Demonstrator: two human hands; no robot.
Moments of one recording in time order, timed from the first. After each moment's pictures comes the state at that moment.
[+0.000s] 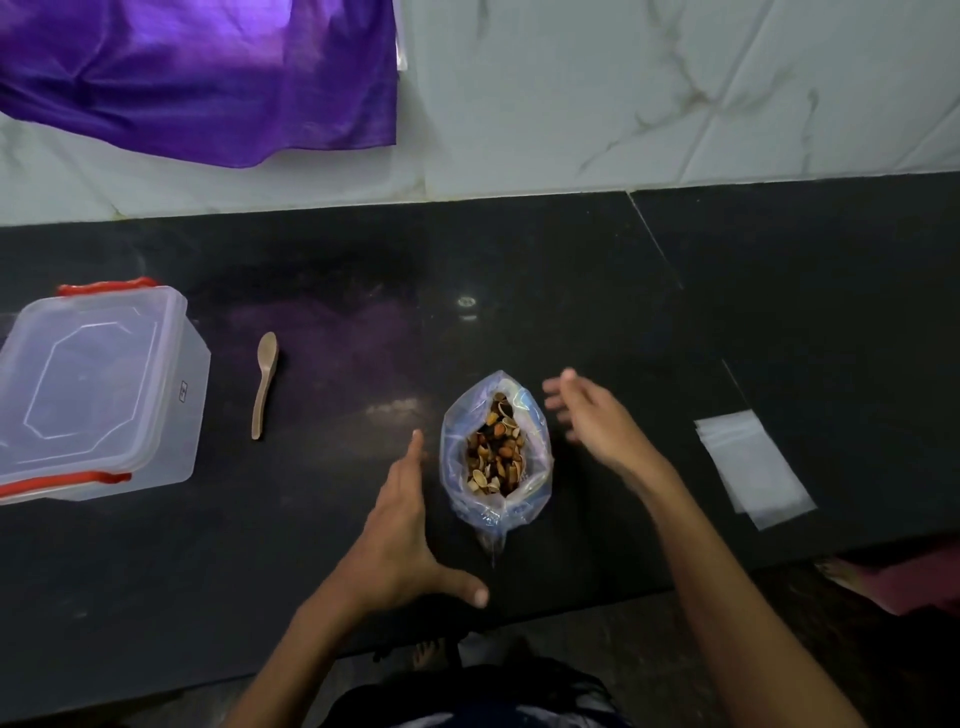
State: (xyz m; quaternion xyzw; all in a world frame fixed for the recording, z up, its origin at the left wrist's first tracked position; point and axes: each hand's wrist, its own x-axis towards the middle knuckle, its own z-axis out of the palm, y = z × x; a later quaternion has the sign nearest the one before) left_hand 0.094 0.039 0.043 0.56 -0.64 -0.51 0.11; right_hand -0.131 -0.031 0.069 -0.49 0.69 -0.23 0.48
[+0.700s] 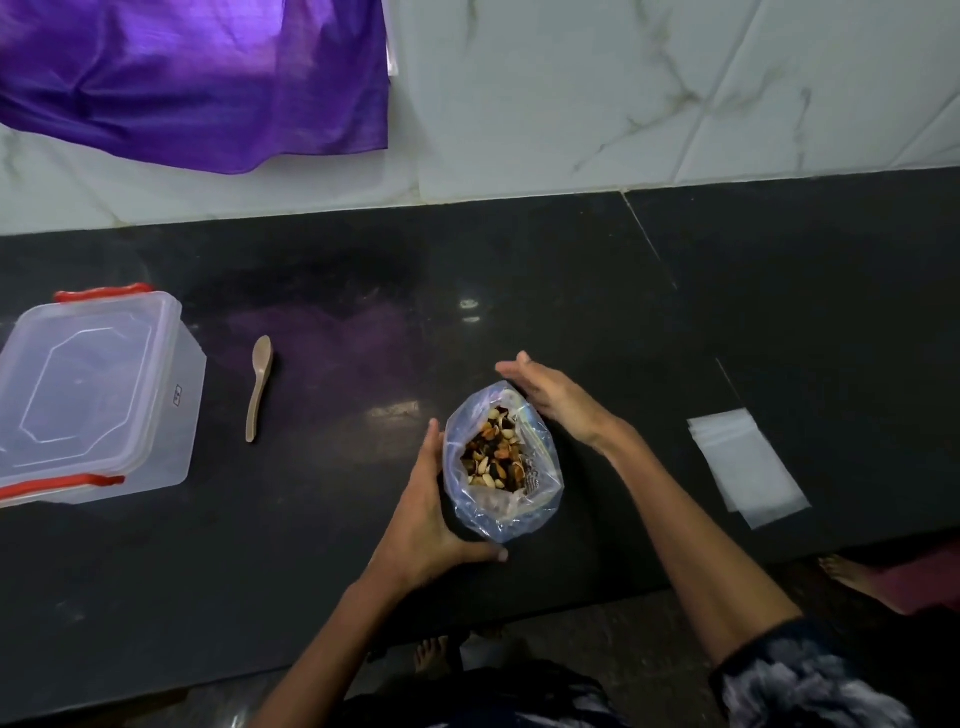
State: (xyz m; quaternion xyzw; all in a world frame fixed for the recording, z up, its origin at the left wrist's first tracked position) left_hand 0.065 0.031 0.004 0.52 -0.62 -0.51 0.28; right_hand -0.131 -0.061 0.050 -0.55 0.56 -0.22 0.58
